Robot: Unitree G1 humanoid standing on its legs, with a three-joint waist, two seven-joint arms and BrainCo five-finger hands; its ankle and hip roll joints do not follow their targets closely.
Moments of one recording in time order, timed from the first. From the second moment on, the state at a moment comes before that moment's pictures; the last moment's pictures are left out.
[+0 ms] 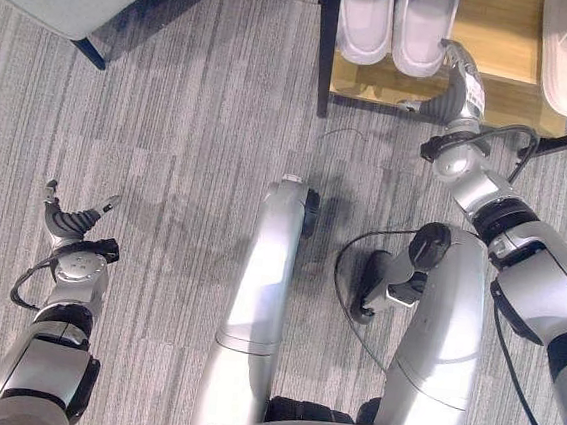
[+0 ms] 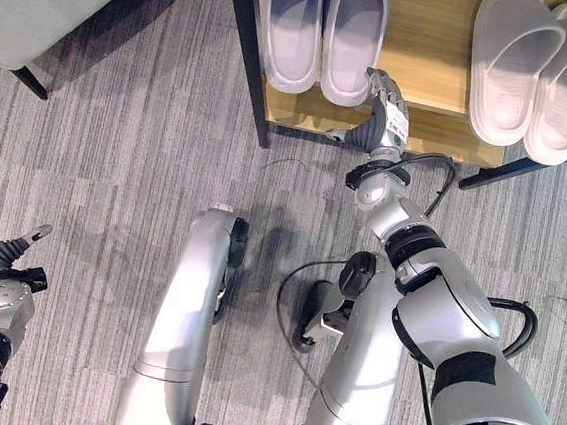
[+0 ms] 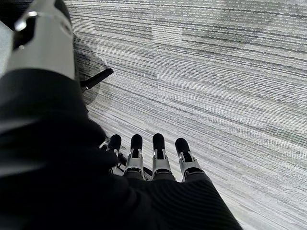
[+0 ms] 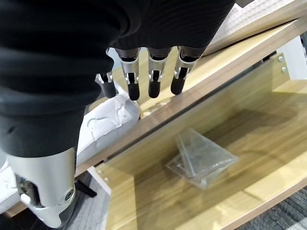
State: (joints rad) left arm -0.38 0.68 -0.13 1.12 -0.49 -0.40 0.48; right arm -1.17 -0.48 0.71 1.04 -0.01 -0.14 -0.60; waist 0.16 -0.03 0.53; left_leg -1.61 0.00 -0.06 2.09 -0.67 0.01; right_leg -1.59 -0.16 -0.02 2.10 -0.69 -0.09
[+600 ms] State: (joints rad) left arm -0.36 0.67 -0.12 1.10 -0.49 -0.40 0.48; right arm -1.09 -0.49 0.65 0.88 0.07 -0.18 -0.55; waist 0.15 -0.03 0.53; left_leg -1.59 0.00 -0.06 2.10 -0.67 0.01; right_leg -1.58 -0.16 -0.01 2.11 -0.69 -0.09
